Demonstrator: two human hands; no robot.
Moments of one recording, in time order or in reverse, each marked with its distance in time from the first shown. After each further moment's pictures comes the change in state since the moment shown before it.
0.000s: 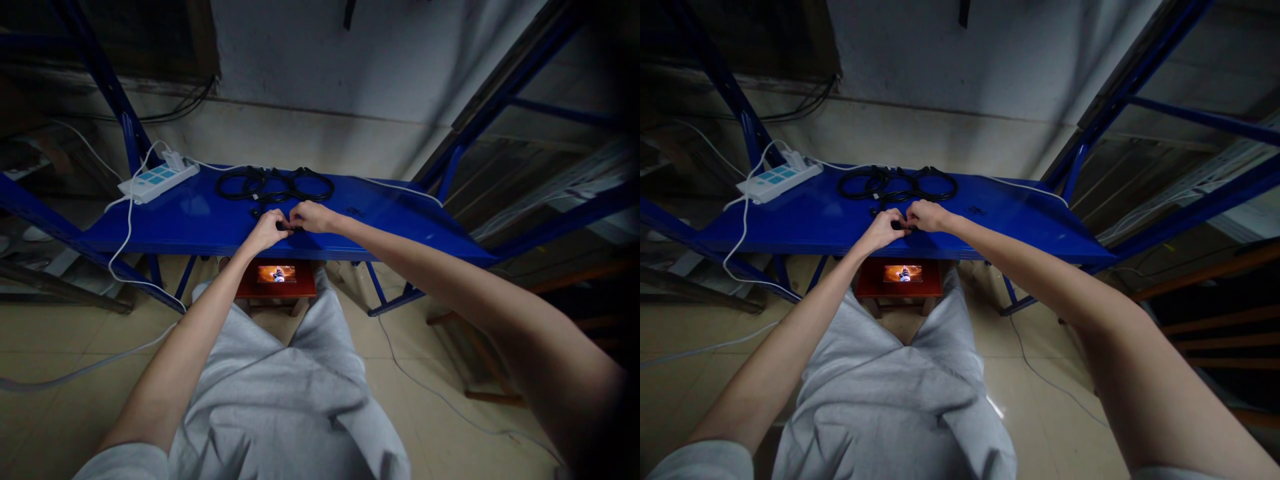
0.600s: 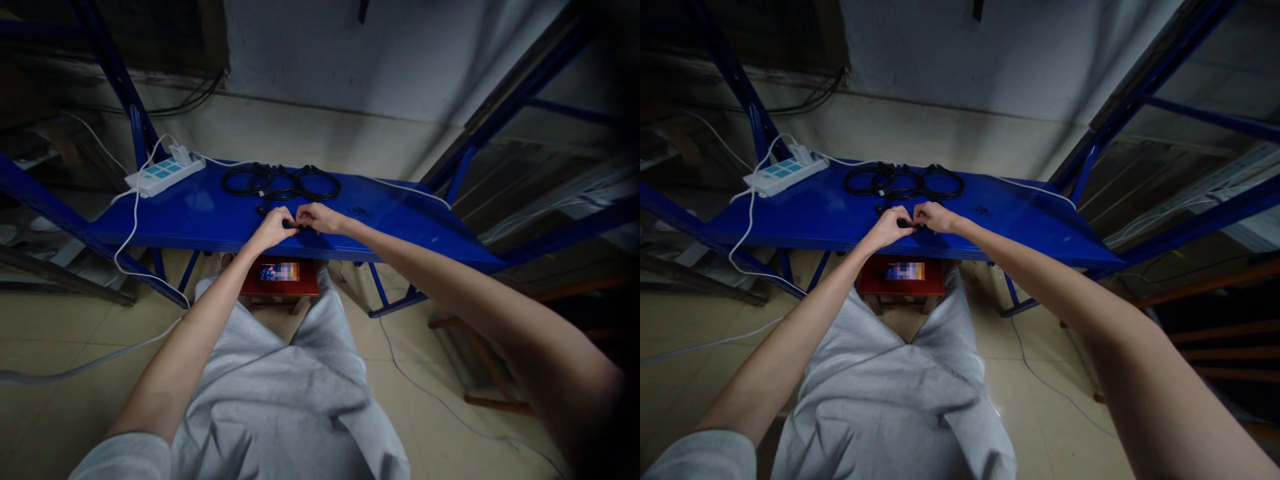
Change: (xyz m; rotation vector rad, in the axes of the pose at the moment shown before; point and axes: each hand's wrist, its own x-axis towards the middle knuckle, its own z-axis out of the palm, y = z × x) left_hand -0.001 0.000 0.002 0.007 0.029 0.040; right_hand -0.013 -0.015 -0.003 0.341 -0.057 0.181
